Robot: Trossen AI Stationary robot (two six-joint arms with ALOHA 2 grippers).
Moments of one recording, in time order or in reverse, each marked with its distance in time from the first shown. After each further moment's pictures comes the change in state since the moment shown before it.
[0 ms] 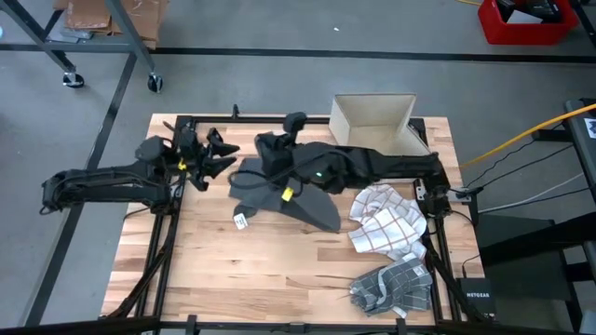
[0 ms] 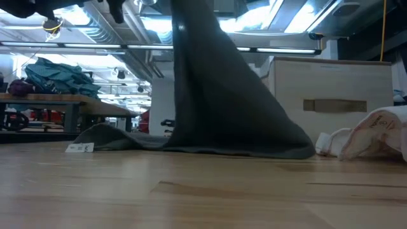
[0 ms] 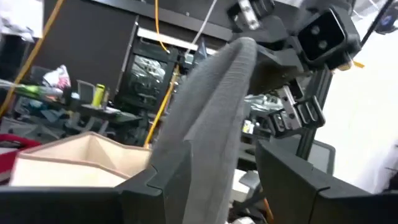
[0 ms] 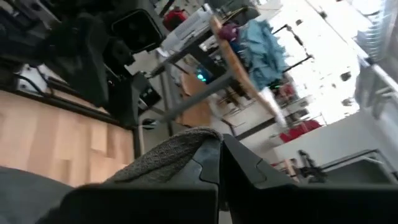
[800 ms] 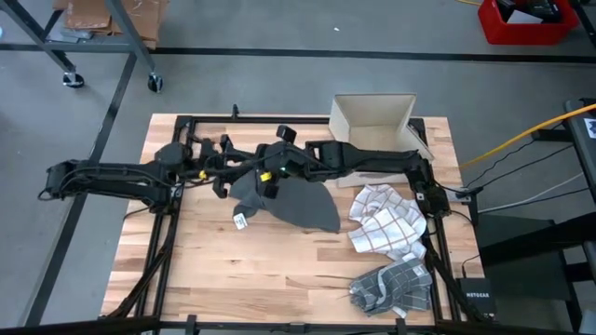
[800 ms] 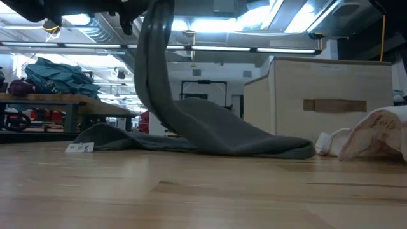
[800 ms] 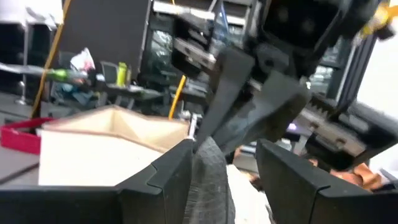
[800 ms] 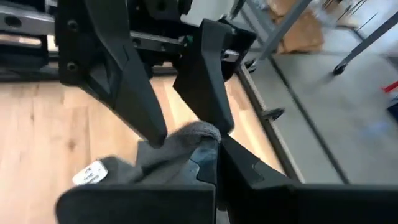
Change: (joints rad) left arm -0.100 0.155 0.000 0.013 -0.159 0.139; right arm -0.100 0.101 0.000 -0.305 -0.330 0.728
